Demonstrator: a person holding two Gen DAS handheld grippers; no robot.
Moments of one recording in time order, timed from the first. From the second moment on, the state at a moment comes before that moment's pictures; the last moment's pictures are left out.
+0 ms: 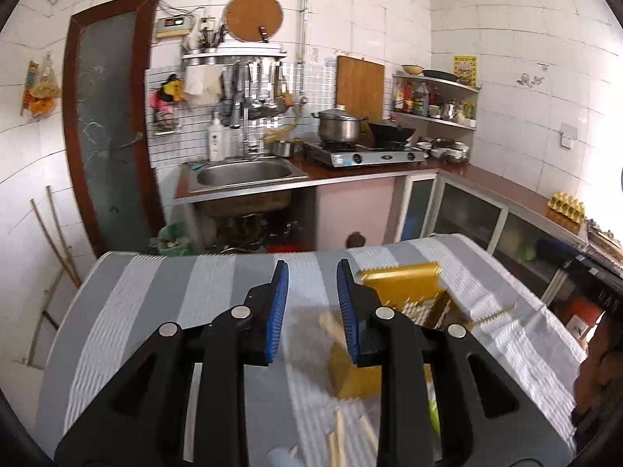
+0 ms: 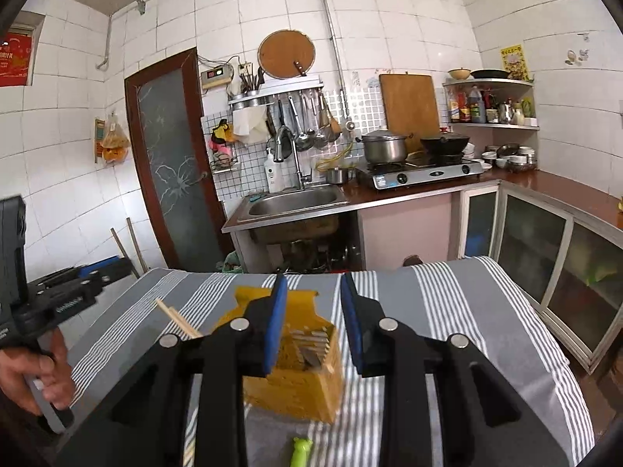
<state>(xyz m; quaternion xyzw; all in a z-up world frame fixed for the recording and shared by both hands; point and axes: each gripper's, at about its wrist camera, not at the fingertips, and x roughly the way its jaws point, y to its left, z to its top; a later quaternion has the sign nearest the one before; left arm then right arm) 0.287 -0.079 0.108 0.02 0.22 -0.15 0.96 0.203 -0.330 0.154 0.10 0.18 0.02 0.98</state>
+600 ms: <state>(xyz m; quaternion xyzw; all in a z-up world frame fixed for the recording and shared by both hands) 0.162 -0.014 -0.030 -0.02 0.34 -0.11 0.93 0.091 -0.326 0.024 0.11 0.32 -0.02 0.94</state>
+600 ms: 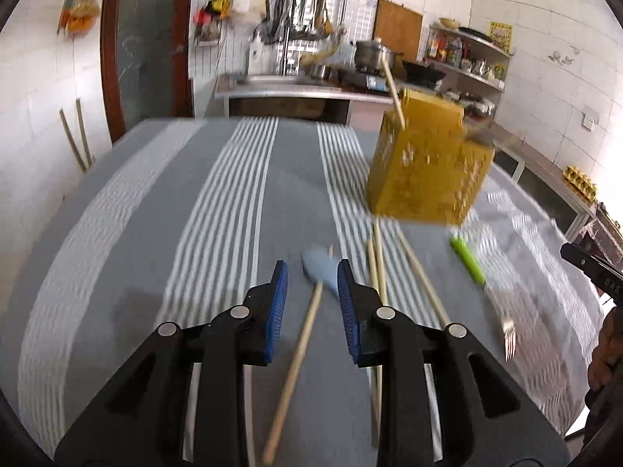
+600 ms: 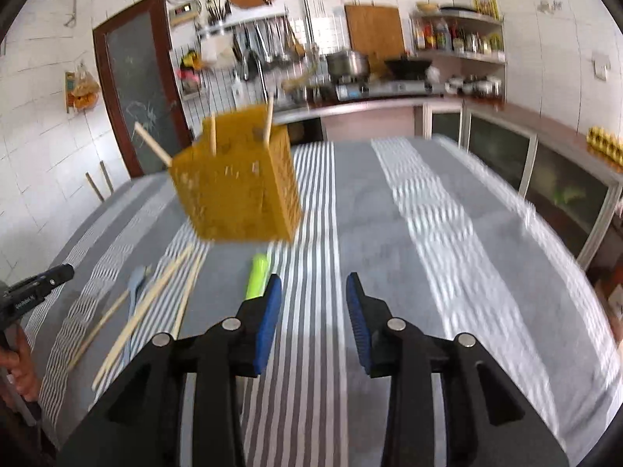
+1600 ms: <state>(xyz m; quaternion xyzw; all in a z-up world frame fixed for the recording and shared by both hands) 0.180 -0.057 -0.081 -0.01 0.43 -0.12 0.89 0.084 -0.288 -0.004 0.09 0.36 0.00 0.93</state>
